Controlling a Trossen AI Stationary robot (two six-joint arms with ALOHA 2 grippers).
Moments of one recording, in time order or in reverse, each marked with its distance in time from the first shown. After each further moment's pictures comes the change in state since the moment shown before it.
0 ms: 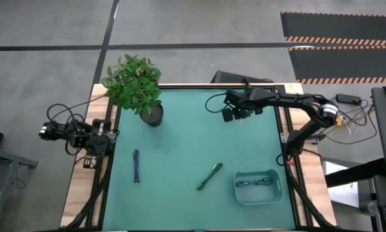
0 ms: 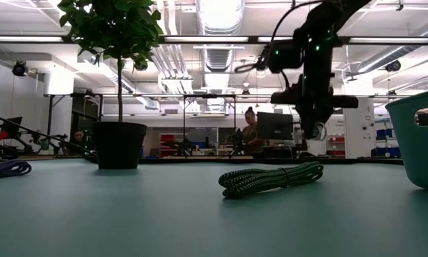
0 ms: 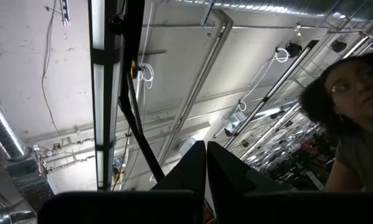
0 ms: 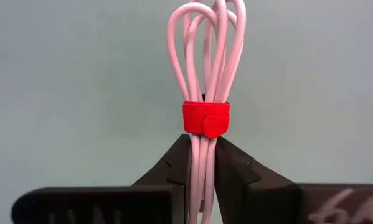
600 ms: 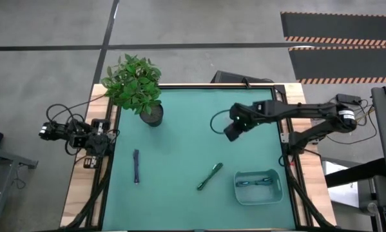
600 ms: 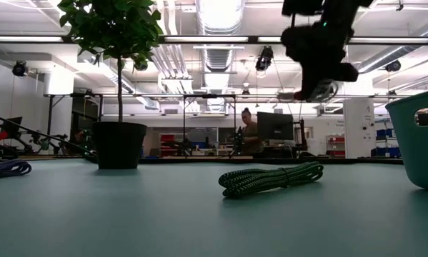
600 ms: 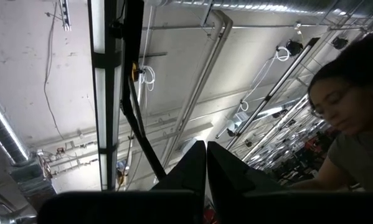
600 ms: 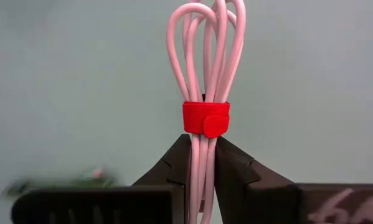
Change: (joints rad) left arm 0.000 0.000 0.000 0.007 0.000 0.024; right arm 0.296 -0.227 0.002 0.000 -0.107 -0.116
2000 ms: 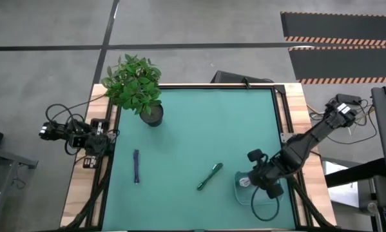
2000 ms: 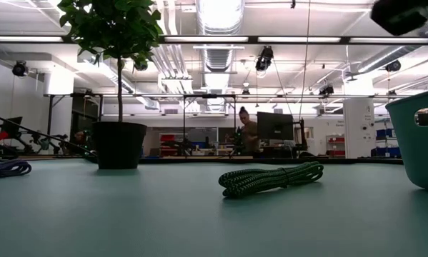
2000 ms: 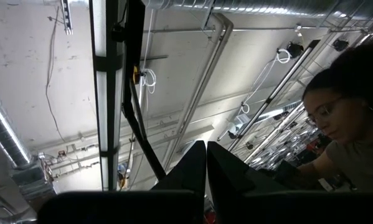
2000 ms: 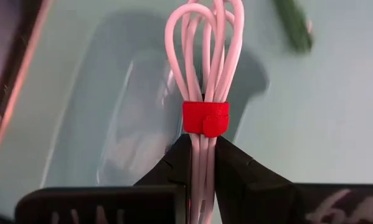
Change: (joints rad) left arm 0.000 0.000 0.000 0.013 0.000 -0.001; right arm 0.811 -0.006 0.000 -0.144 -0.005 -0.480
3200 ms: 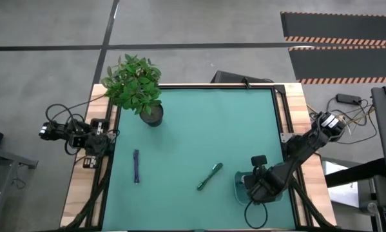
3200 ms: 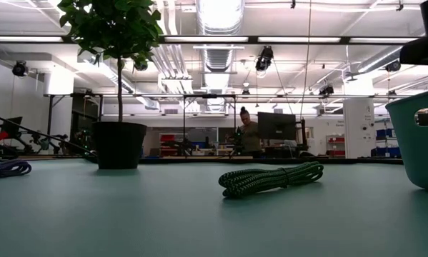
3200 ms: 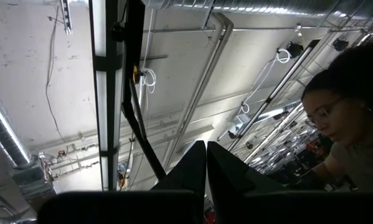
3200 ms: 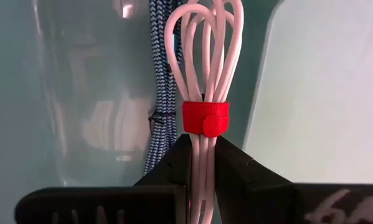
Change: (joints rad) left arm 0.000 0.000 0.000 0.000 0.000 0.000; right arm 0.082 0.274 -0.005 -0.087 0.066 0.342
